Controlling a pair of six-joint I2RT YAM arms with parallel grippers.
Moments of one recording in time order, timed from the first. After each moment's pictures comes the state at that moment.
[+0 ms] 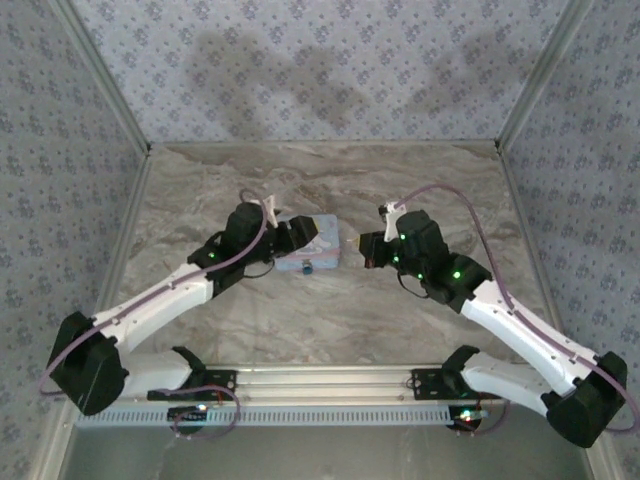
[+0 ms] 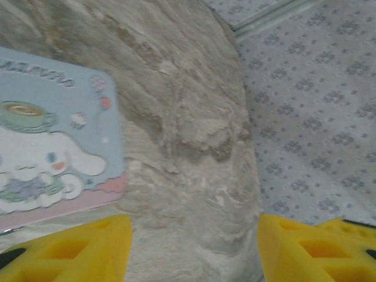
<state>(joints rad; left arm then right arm) -0.70 1.22 0.85 -0.05 0.21 -1.00 0.71 0.99 0.87 -0.39 -0.01 0.48</state>
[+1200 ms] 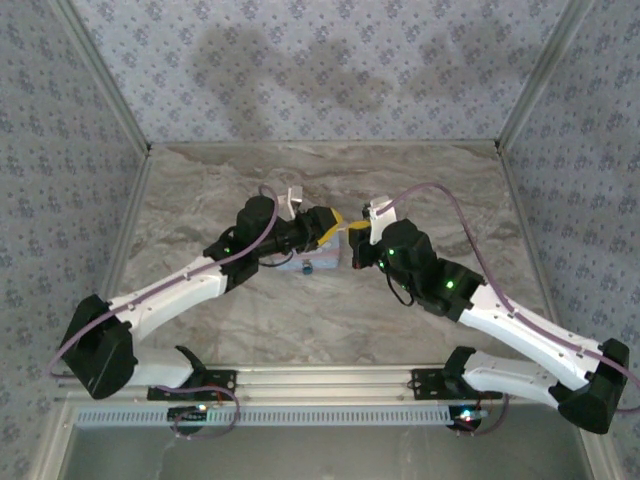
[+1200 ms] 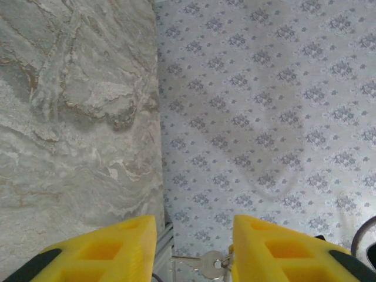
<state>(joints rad) -0.76 1.31 0.90 0.20 0.37 -1.33 0.90 1.00 0.91 -0.28 0.29 0.32</state>
